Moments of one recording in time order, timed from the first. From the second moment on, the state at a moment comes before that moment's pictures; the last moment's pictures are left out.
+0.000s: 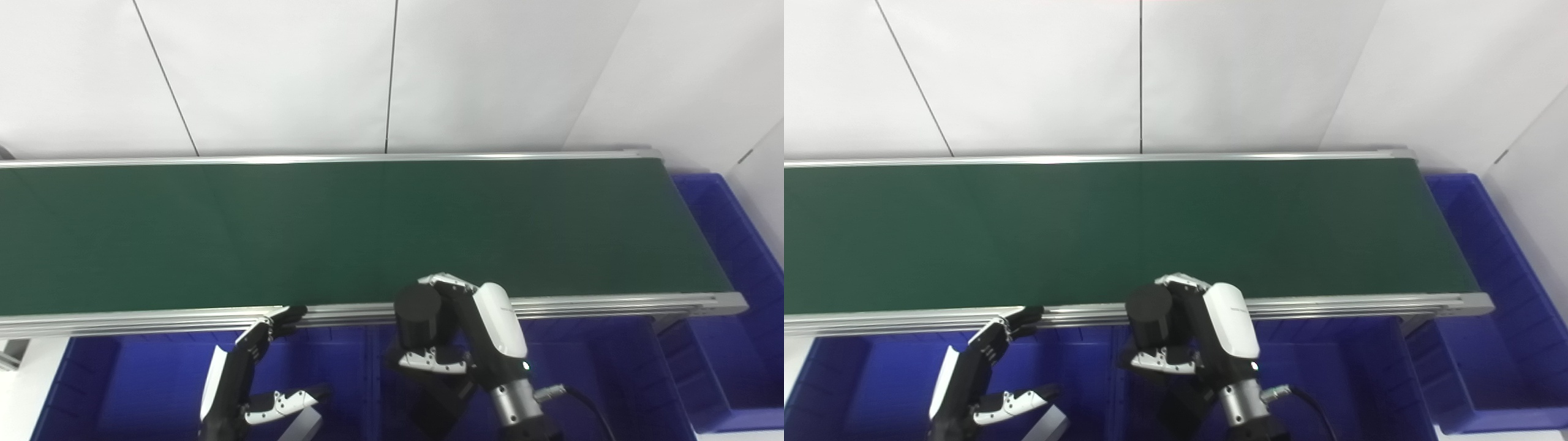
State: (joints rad) left arm 0.27 0.28 -0.53 0.05 0.08 -0.44 0.38; right arm 0.31 -0.16 0.35 -0.25 -0.68 -0.05 -0.17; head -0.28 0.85
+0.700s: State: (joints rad) left arm 0.31 0.23 -0.42 0.04 0.07 -0.44 0.25; right arm 0.30 -0.19 0.30 -0.19 -0.82 0.25 0.11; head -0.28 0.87
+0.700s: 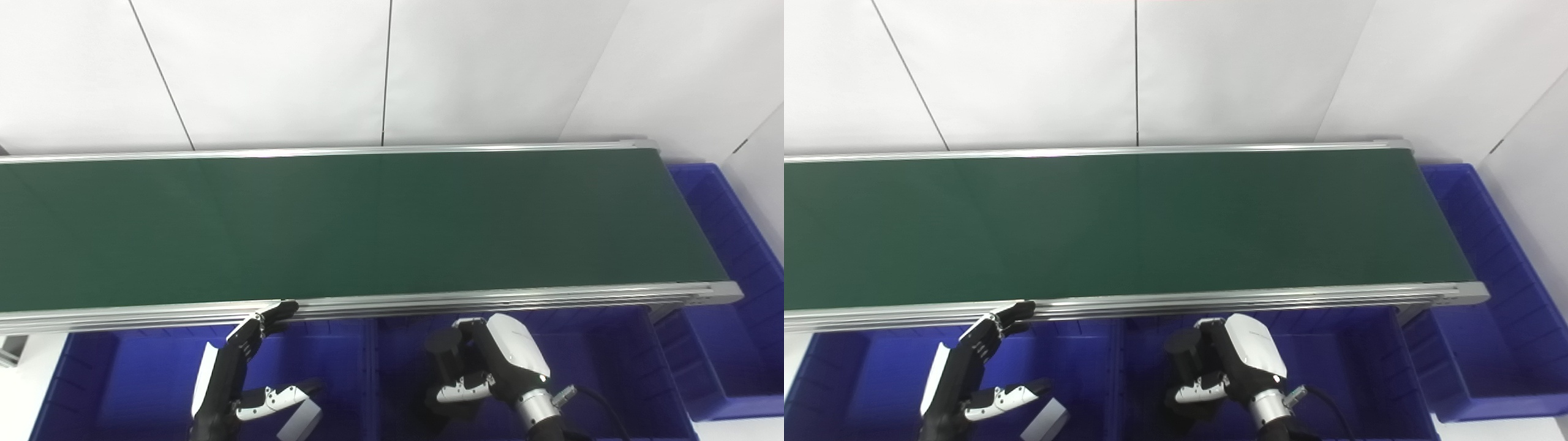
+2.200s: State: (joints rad) left arm 0.33 0.20 -0.39 0.02 0.08 -0.44 0.19; right arm 0.46 -0.15 0.31 -0.19 -0.29 -0.18 -0.05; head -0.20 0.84
